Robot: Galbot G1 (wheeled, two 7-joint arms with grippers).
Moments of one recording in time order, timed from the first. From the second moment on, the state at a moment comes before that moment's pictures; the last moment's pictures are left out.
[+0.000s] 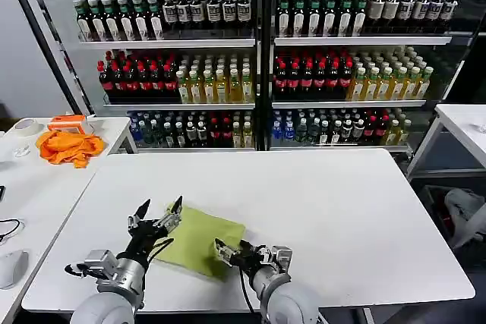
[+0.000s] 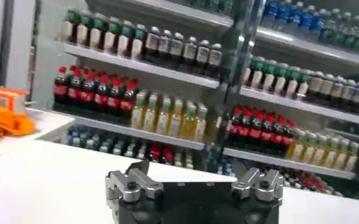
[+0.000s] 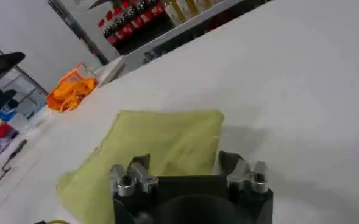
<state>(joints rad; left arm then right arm) 1.42 -1.20 -0.48 -2.16 -0.61 0.28 -0.20 -1.11 1.33 -0.07 1.89 0.90 -0.47 0.41</state>
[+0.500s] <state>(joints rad) 1.44 -1.21 -0.51 -2.17 -0.63 0.28 -0.22 -1.07 1.35 -0.08 1.82 0.90 -0.44 0.42</state>
